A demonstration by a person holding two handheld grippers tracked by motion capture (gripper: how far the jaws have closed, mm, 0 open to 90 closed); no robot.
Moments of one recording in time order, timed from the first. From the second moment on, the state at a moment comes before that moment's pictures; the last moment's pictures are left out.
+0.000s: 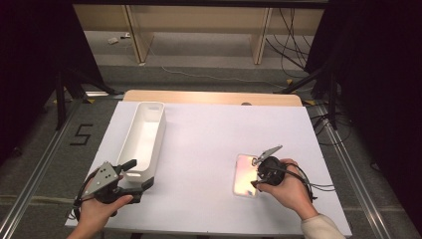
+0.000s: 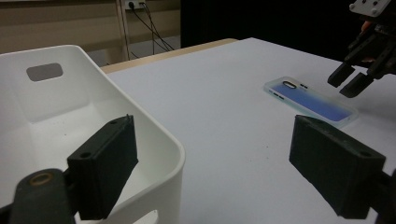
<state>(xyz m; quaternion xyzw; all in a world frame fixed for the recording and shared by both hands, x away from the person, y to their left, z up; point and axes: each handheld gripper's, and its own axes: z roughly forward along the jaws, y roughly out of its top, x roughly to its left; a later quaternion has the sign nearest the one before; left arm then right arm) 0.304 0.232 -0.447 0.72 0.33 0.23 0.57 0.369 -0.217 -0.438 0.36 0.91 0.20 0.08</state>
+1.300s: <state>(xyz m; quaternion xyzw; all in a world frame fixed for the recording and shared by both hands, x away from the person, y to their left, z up) 0.305 0.232 -0.447 0.72 0.32 0.23 0.57 0.352 -0.157 -0.451 0.14 0.98 0.06 0.10</state>
